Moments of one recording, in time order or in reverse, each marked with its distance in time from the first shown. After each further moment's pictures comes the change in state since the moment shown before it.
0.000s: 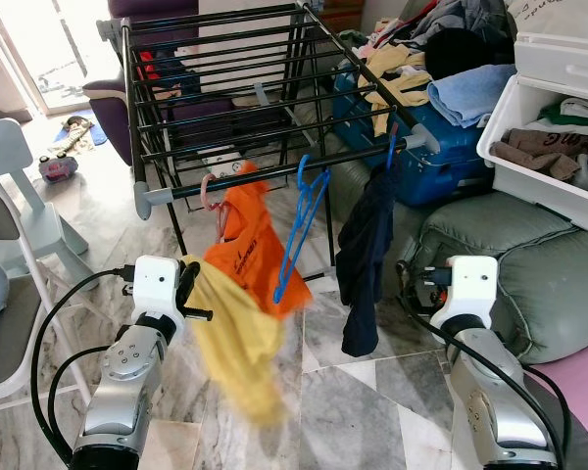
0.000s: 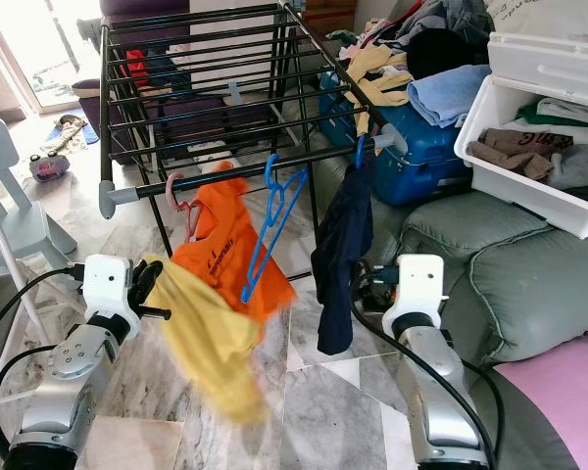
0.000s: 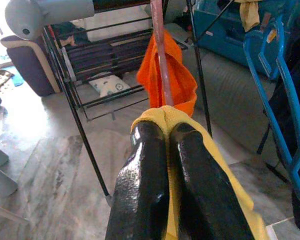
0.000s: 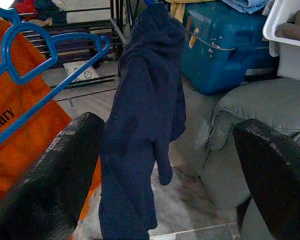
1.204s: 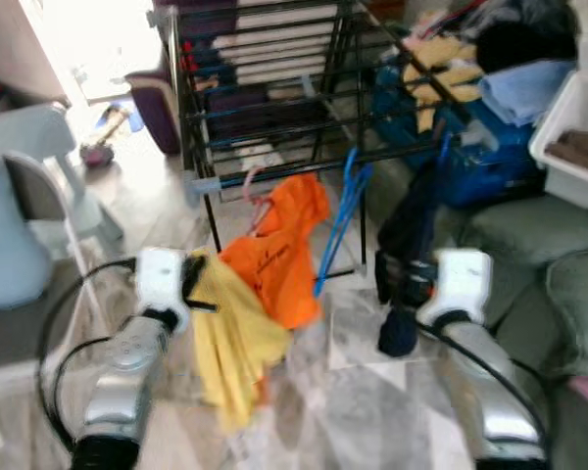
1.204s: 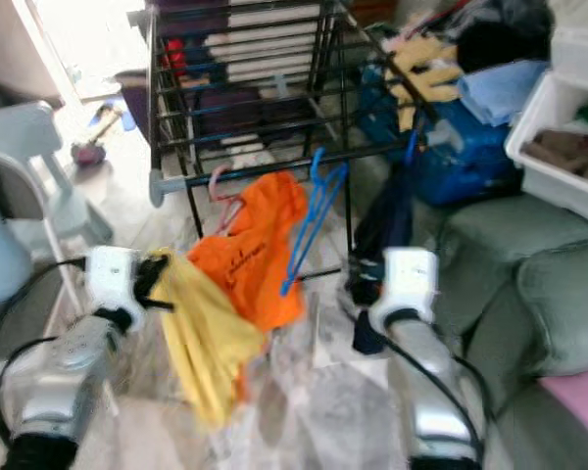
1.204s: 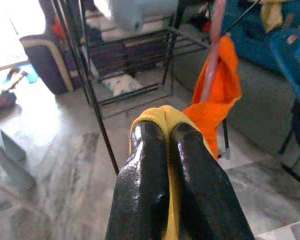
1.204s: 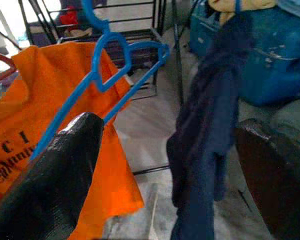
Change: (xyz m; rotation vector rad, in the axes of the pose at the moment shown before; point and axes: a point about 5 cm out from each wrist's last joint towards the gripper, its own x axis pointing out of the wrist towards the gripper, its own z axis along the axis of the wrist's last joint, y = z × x) left arm 0.007 -0.002 0.007 -0.029 -0.021 -0.047; right arm 0.004 0.012 0.008 -0.007 -0.044 0.043
